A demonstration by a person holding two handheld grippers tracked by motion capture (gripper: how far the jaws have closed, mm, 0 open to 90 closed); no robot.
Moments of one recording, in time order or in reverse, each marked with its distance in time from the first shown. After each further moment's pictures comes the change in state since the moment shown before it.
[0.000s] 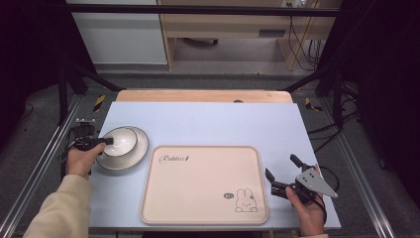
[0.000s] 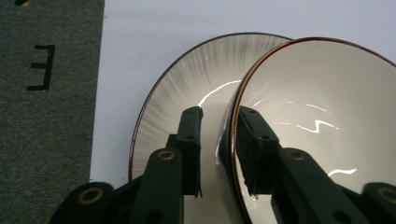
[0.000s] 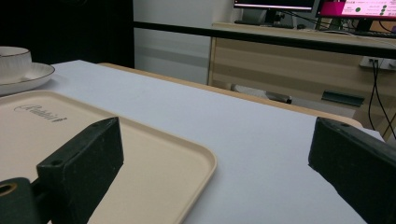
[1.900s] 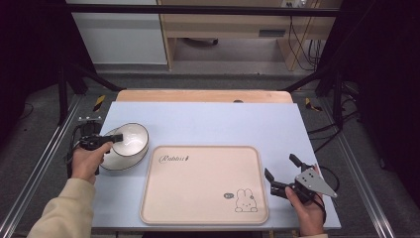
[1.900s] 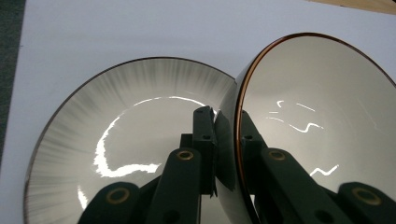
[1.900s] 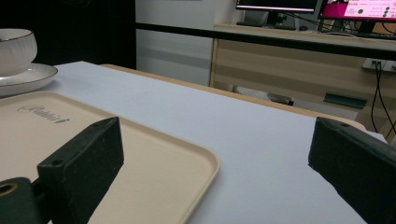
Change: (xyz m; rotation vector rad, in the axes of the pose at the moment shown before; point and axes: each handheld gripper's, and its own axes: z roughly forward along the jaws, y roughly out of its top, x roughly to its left) left arm -0.041 0.004 -0.021 -0.075 -0.162 0.033; right arm 0.001 0.001 0.001 -0.005 0.008 -0.001
